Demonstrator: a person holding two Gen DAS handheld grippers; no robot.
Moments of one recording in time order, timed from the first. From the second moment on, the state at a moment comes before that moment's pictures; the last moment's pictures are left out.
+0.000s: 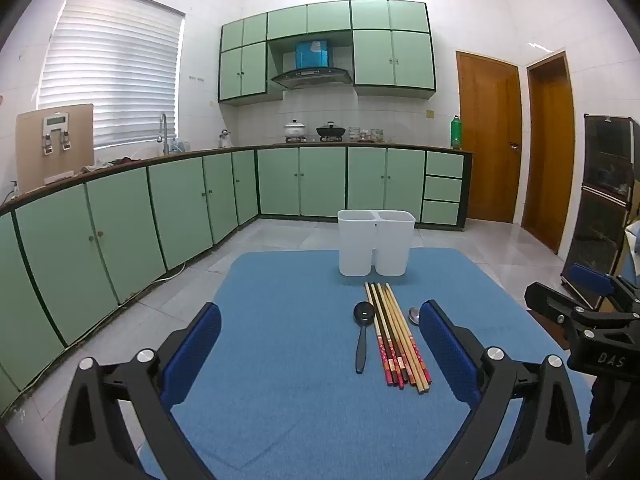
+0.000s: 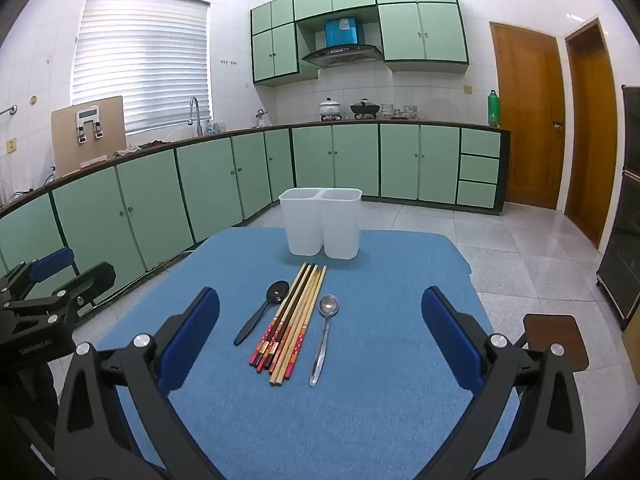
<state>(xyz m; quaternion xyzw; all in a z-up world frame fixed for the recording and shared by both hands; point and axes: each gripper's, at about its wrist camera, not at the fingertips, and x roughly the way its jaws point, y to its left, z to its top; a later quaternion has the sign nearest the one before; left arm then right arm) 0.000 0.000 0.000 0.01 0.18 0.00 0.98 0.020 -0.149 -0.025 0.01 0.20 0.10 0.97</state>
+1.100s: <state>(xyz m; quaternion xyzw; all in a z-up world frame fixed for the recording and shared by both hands) 0.006 0.003 -0.003 0.01 0.18 0.01 0.98 0.027 -0.146 -0.028 0.01 0.21 0.10 0.97</state>
